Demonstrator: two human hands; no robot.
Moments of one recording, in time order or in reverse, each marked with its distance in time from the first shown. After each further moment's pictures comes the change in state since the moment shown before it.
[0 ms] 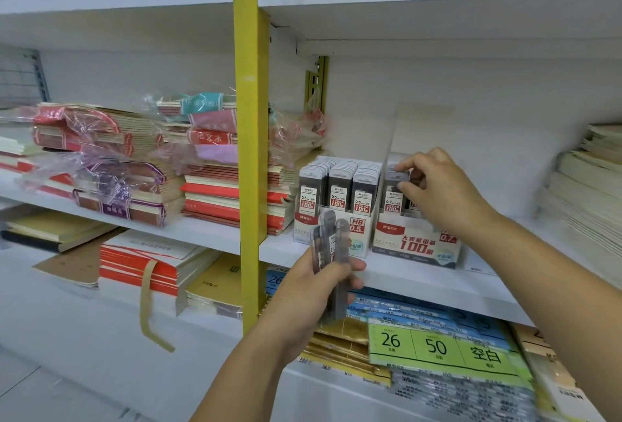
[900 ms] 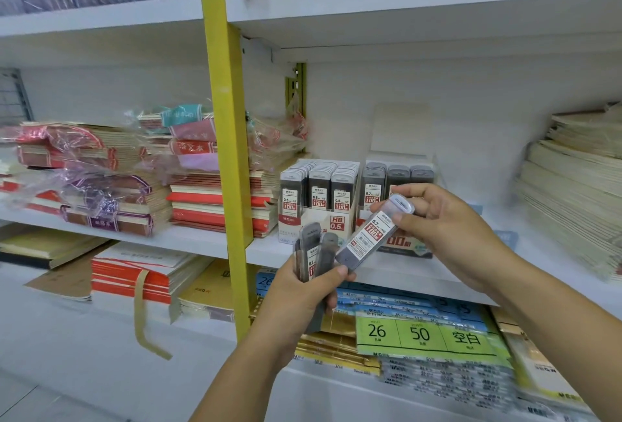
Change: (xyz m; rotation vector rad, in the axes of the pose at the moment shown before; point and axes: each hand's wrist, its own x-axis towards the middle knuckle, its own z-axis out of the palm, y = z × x) left_hand -0.006 -0.007 0.011 0.041 0.115 0.039; right_hand -0.073 -0.004 -0.019 1.013 -0.196 0.196
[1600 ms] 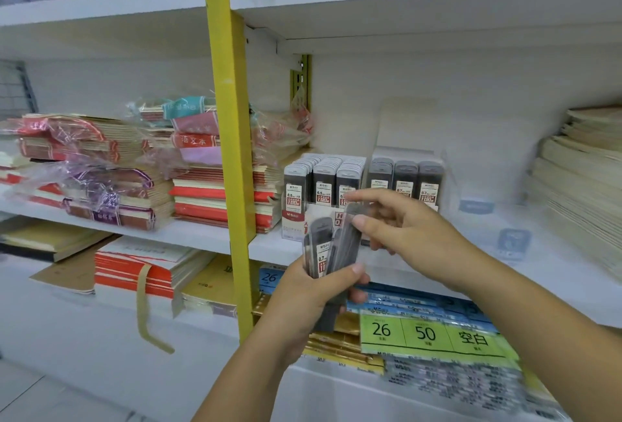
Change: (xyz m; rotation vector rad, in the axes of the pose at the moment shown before) left_hand -0.002 0.007 0.005 -0.071 -0.084 -0.015; right_hand 0.005 -0.002 0.032 -0.362 -0.152 -0.099
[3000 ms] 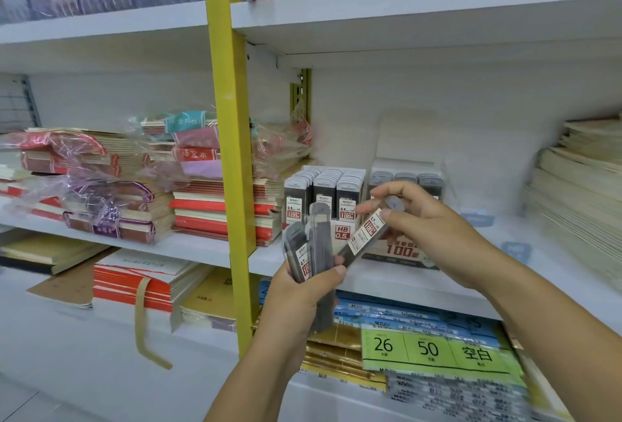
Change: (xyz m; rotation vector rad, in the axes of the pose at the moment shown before) left_hand 0.009 -0.001 -0.002 -0.115 0.243 0.008; right_hand 0.011 0.010 -0.023 0.154 0.009 0.025
